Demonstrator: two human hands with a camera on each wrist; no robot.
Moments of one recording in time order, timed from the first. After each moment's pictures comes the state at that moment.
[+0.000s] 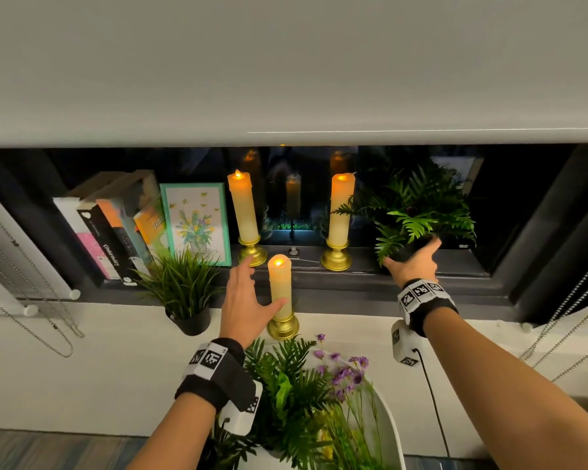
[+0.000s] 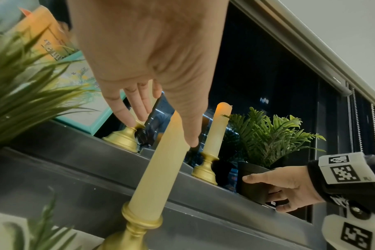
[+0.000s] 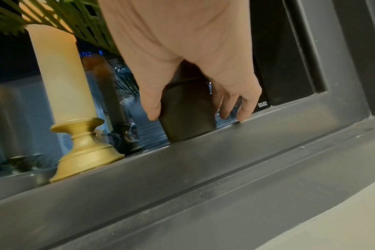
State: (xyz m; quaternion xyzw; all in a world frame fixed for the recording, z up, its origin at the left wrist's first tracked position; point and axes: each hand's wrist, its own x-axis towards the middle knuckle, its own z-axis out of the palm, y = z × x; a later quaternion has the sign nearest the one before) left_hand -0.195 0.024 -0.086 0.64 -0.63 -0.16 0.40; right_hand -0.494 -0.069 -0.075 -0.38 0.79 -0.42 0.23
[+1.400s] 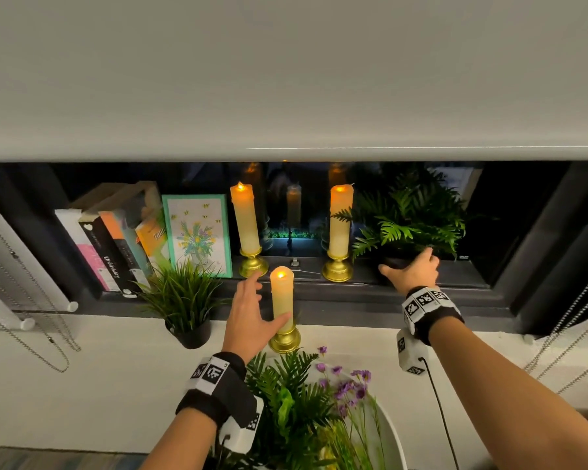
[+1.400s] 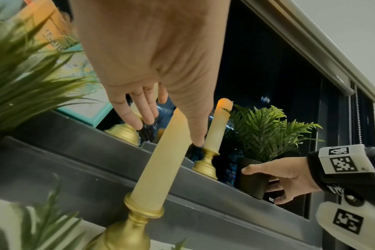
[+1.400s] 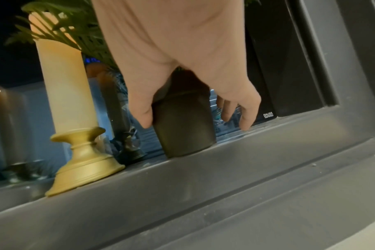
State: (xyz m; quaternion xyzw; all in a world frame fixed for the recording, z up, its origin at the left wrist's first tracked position) left_hand -0.193 0.021 -0.093 0.63 -0.64 -0.20 0.39; right_hand -0.492 -0.071 -0.059 -0.42 0.81 -0.34 0.22
